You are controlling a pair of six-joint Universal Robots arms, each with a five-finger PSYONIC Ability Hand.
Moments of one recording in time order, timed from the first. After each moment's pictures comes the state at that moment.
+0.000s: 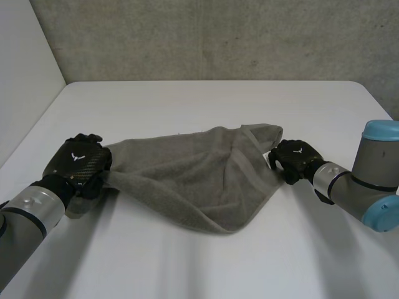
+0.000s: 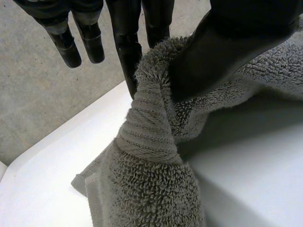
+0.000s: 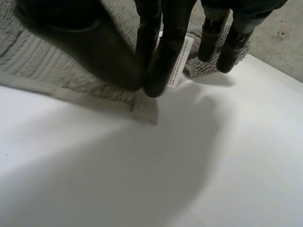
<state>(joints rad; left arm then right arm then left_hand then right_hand) 4.56 -1.64 -2.02 3.40 -1.27 3.52 1.76 -0.81 1.35 -0.09 1.14 2.74 1.29 1.30 0.23 0.23 1.18 1.14 1.34 0.22 0.25 1.08</state>
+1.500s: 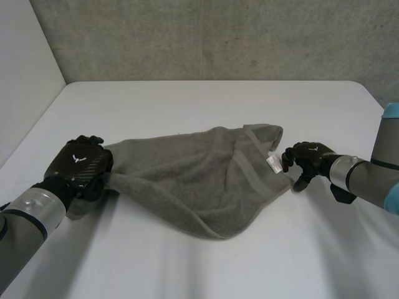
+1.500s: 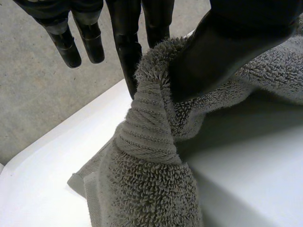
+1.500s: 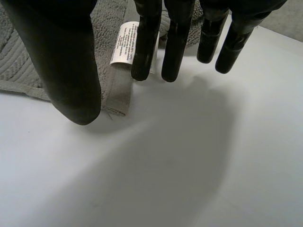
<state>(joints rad) 4.55 -1.64 -2.02 3.40 -1.27 3.52 1.69 -0.81 1.24 0.16 1.15 2.78 1.29 1.30 0.23 0.23 1.18 0.70 0.69 0.22 0.25 0.54</state>
